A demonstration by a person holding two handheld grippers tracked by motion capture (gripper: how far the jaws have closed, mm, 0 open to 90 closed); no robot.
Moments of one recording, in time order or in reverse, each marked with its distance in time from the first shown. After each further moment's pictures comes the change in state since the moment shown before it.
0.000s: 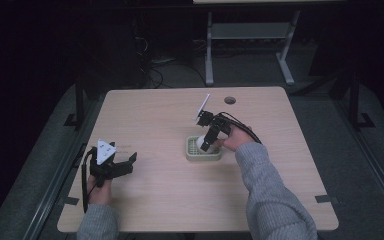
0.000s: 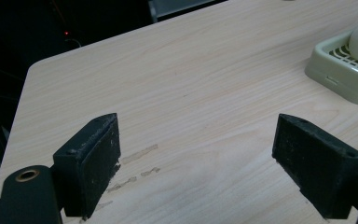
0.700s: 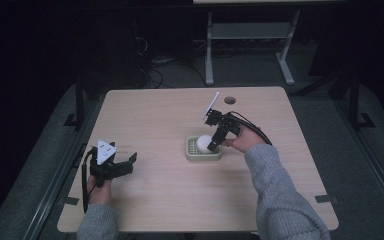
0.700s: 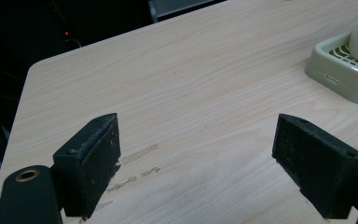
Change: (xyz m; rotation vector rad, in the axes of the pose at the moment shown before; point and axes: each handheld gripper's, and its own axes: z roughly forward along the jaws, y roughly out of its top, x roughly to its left) left arm -0.001 0.000 0.000 -0.001 -0.001 0.002; right arm 0.002 -0.022 -0.023 -0.022 -0.008 0.014
